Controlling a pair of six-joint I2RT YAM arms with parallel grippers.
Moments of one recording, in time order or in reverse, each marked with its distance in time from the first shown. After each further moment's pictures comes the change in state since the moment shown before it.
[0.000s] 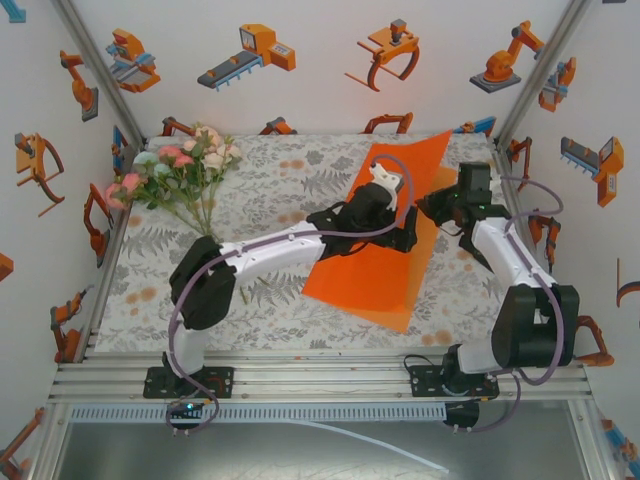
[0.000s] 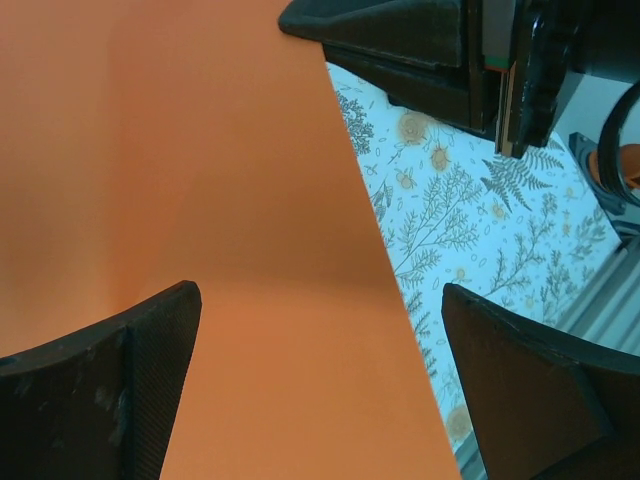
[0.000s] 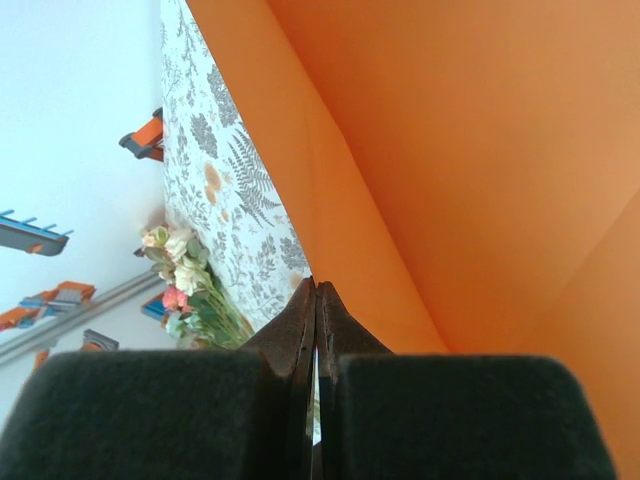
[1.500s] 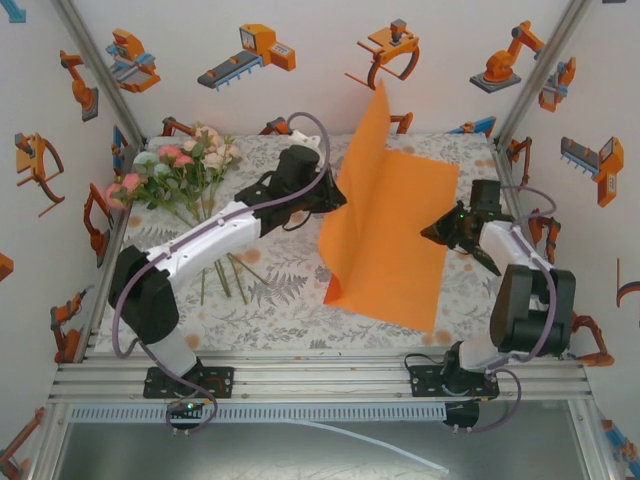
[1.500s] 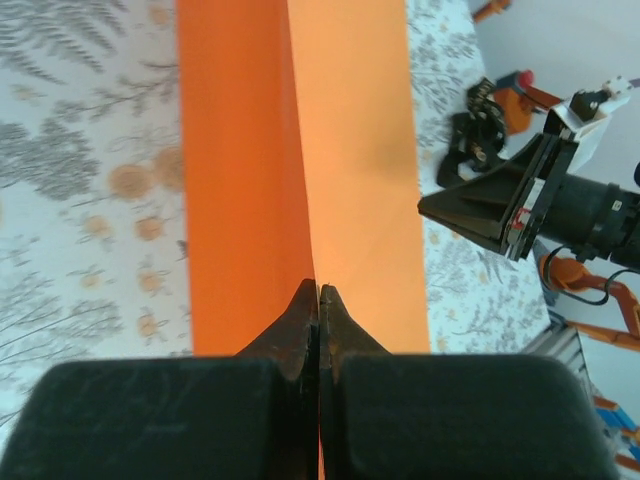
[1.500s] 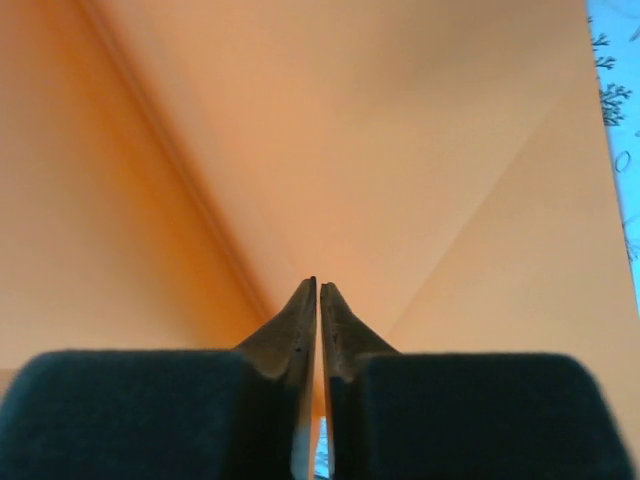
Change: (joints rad) left arm 0.297 -0.331 -0.200 -0.118 0.089 -0.165; right arm -0.134 0.119 -0.089 -0.041 -0.212 -0.422
